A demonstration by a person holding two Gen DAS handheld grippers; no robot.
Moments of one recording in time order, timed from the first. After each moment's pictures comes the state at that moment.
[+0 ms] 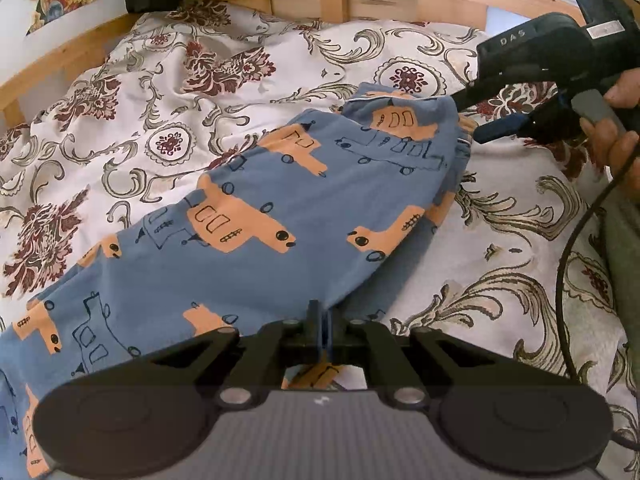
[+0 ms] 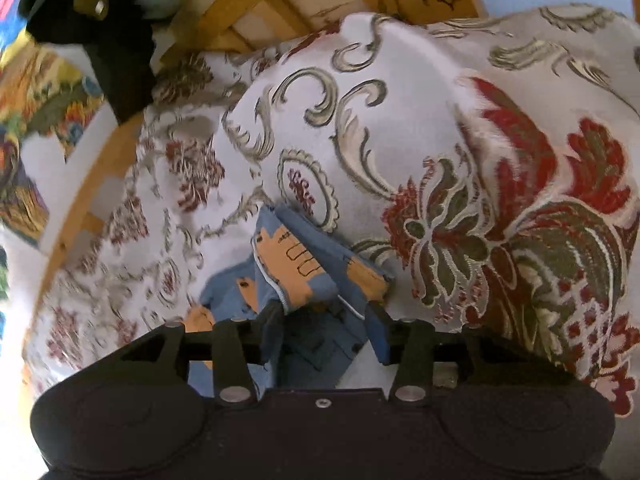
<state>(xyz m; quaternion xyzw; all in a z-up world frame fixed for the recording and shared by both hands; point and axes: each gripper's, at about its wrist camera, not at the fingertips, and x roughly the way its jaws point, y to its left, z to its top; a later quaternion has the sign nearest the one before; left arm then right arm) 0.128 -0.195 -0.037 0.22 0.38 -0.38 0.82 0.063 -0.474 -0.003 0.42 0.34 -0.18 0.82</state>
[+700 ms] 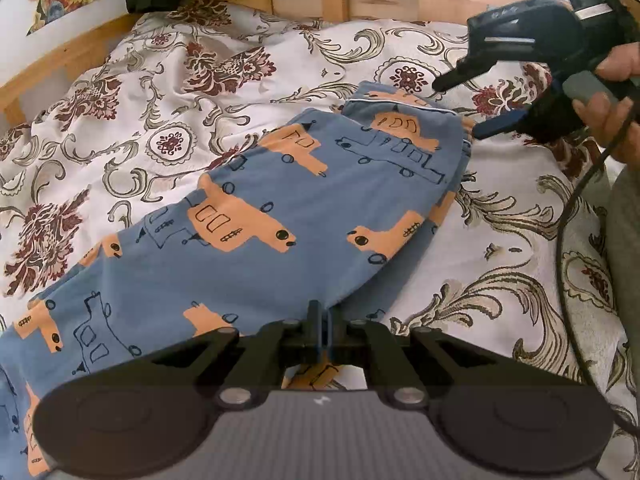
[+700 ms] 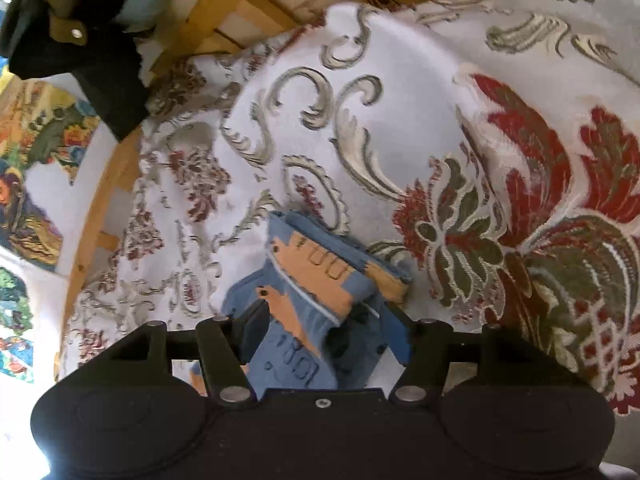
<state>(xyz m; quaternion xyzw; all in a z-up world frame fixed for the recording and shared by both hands) 0.128 -0.194 -0.037 0.22 0.38 -0.38 0.82 0.073 -0.487 -0.002 0.48 0.35 -0.17 0.79</state>
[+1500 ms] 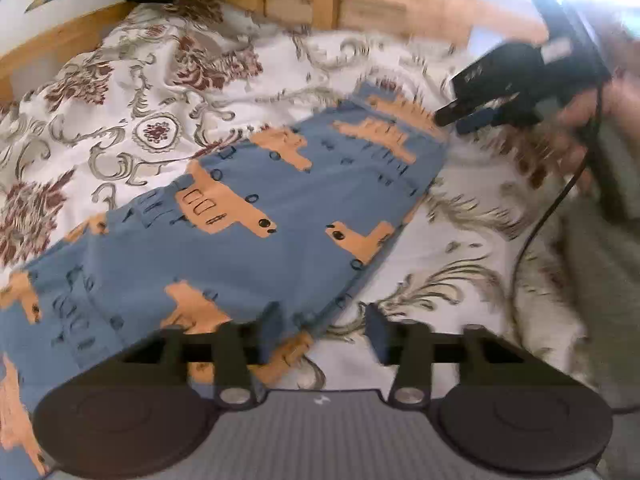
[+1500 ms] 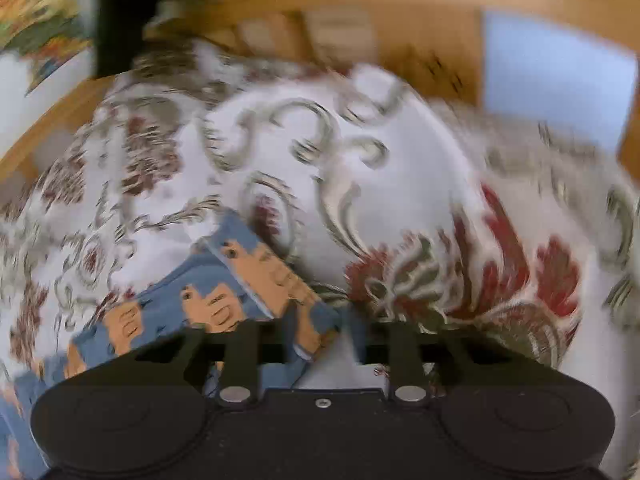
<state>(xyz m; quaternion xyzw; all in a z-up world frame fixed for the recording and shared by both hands) 0.117 -0.164 -0.029 0.16 0.39 -0.42 0.81 0.081 -0.444 0.020 0.21 0.37 -0.26 0.87</state>
